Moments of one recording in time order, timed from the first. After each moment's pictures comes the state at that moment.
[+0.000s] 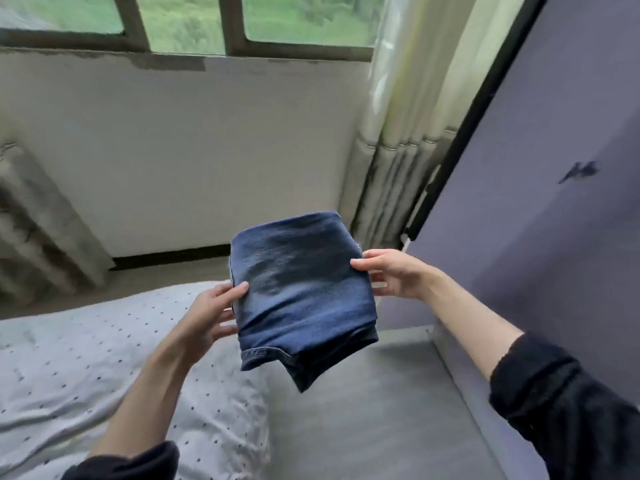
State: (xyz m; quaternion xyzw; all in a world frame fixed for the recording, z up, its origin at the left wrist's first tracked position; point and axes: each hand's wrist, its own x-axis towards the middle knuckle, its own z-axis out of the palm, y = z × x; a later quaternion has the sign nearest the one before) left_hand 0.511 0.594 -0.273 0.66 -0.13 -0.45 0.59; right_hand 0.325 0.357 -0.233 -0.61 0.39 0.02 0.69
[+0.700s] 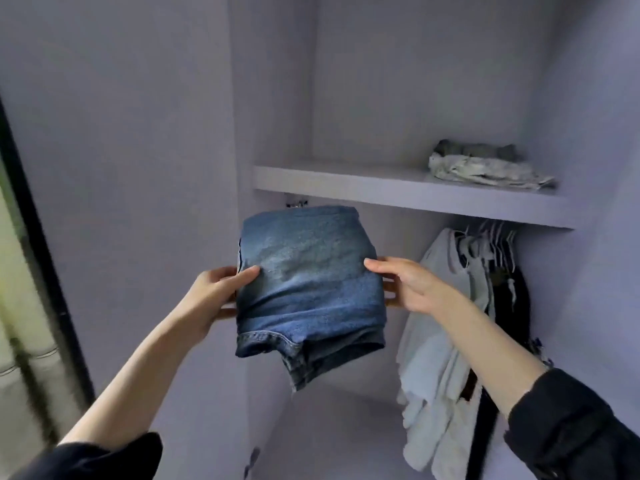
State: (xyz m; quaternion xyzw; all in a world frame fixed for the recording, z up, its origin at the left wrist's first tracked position) left_hand 0.217 0.147 -0.044 0.42 -0.59 -0.53 0.44; right_hand -0.066 0.202 -0.021 -0.44 0.56 -0.49 0.50
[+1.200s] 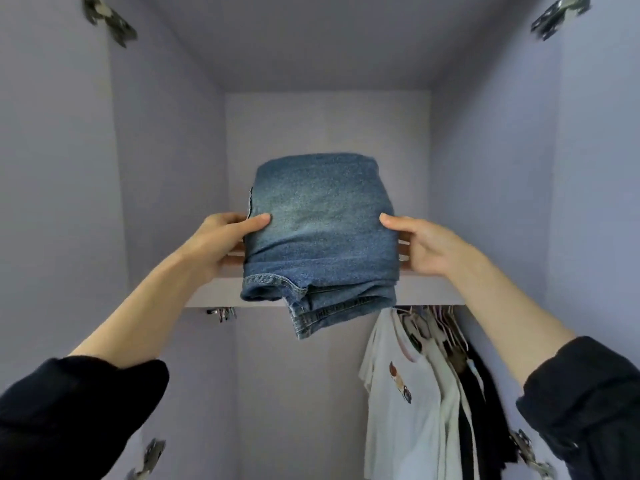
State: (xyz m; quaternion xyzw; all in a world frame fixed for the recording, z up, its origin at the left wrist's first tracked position) left_hand 0.081 -0.013 0.152 0.22 -0.72 -0.49 0.43; right_hand -0.161 0.142 0.150 -0.42 0.54 -0.65 0.32
